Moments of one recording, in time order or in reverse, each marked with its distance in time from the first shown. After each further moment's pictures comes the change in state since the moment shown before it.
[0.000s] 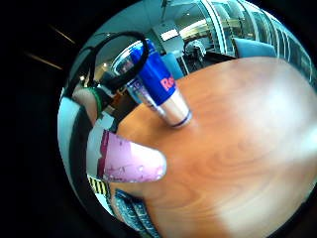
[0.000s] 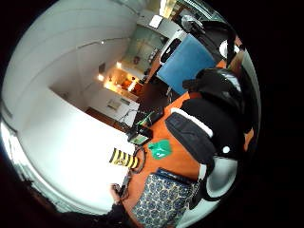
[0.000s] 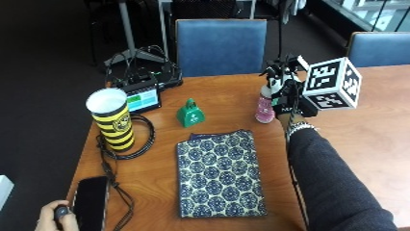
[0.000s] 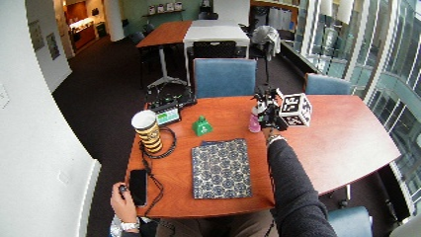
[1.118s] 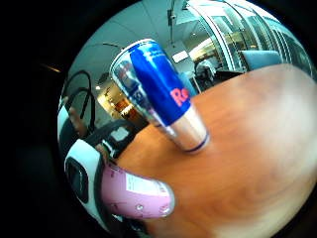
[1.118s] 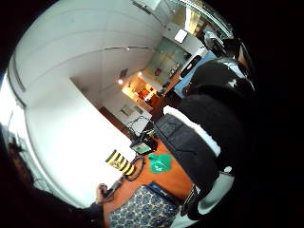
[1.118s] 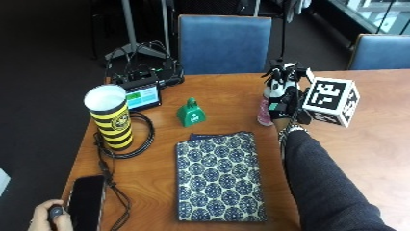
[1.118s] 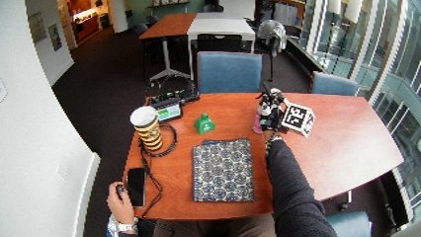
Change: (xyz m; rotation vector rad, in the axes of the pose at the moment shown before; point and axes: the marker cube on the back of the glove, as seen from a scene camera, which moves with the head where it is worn) arm 0.011 0.006 0.003 0.208 -0.173 -0.085
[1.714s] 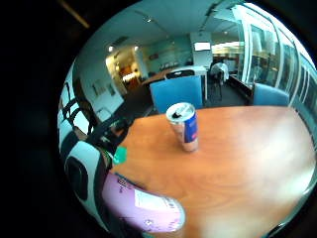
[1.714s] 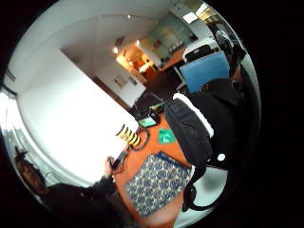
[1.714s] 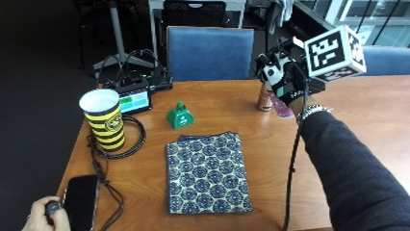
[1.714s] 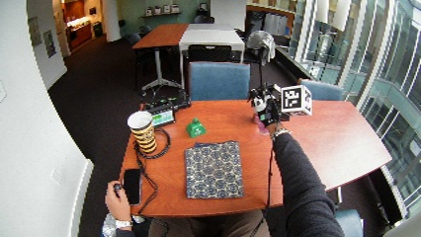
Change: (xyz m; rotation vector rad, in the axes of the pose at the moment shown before) arm -0.064 -0.034 -0.008 -0.396 0.114 -0.278
